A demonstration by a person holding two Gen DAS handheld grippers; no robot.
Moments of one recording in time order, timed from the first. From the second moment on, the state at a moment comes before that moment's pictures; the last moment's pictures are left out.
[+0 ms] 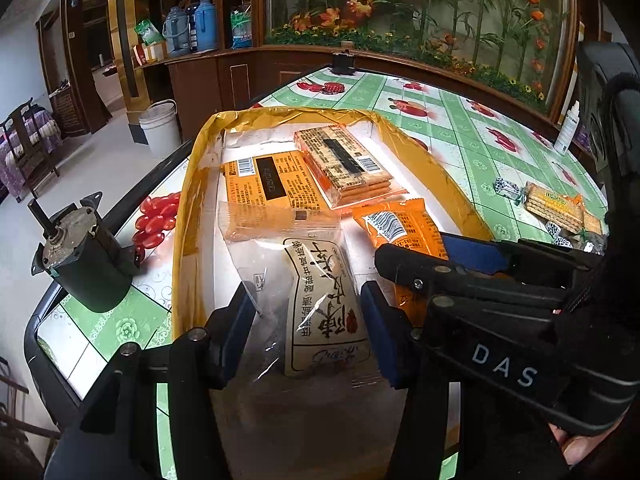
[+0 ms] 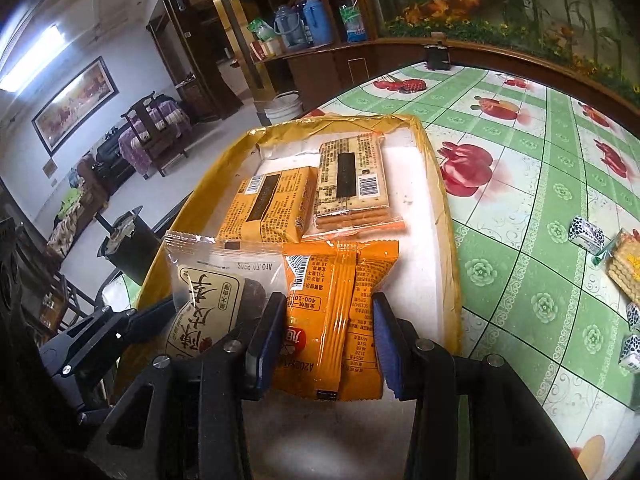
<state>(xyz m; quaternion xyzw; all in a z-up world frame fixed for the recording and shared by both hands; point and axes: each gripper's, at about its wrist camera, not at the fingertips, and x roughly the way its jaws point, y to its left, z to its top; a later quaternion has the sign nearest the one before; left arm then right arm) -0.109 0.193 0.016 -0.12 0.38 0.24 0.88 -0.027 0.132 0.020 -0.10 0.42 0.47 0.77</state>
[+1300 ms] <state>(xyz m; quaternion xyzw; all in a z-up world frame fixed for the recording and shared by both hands) -0.124 0.186 0.024 -0.10 0.34 0.27 0.89 -0.023 0.117 0.035 -0.06 0.40 0.48 0.78</state>
